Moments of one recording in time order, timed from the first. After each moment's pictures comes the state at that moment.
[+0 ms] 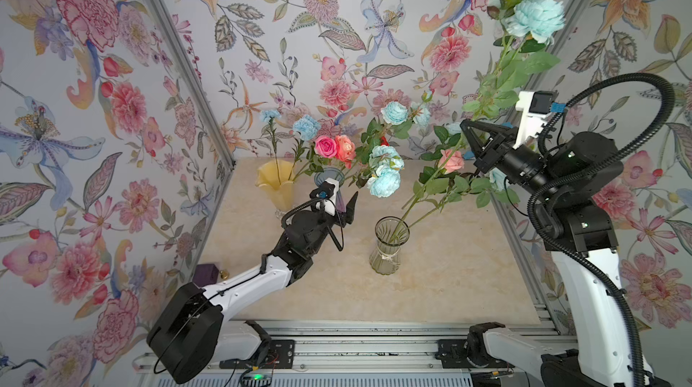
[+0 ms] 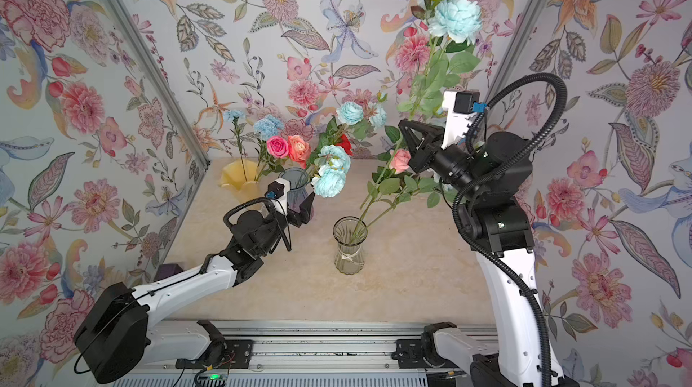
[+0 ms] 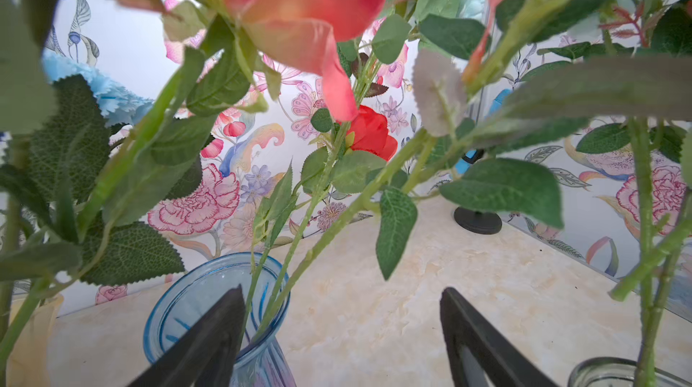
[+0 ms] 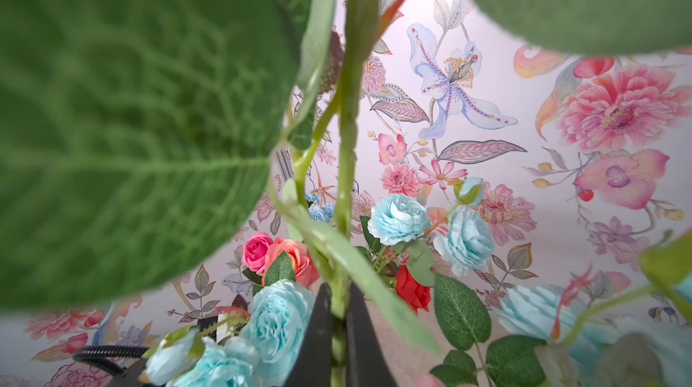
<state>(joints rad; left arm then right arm) -0.68 1.30 0.70 0.70 -0.18 0.02 0.18 1.14 1.69 -0.35 -0.54 0.35</state>
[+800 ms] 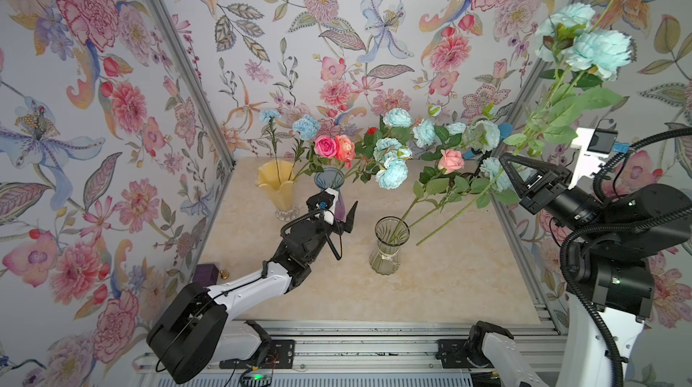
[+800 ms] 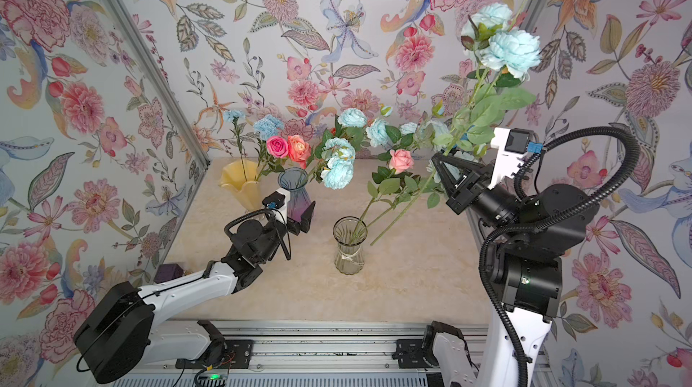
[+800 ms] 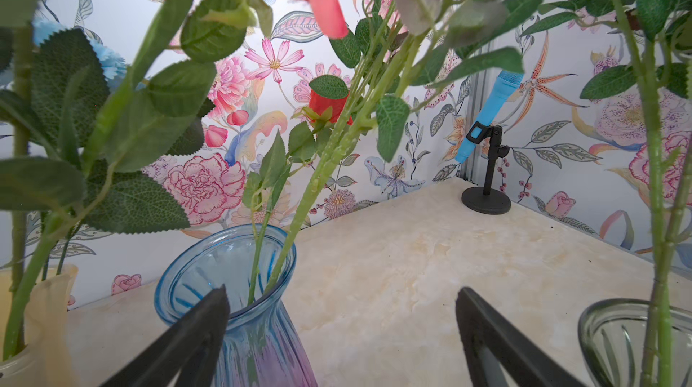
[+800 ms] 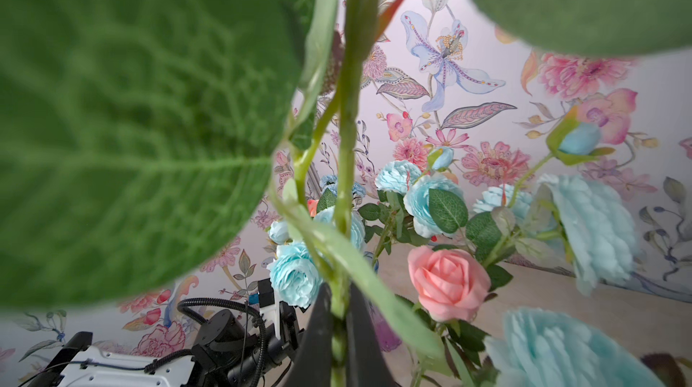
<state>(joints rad) -0.69 1.30 0.60 0.80 -0.19 0.07 -0.31 0.88 1.50 -0.39 -1.00 0.59</state>
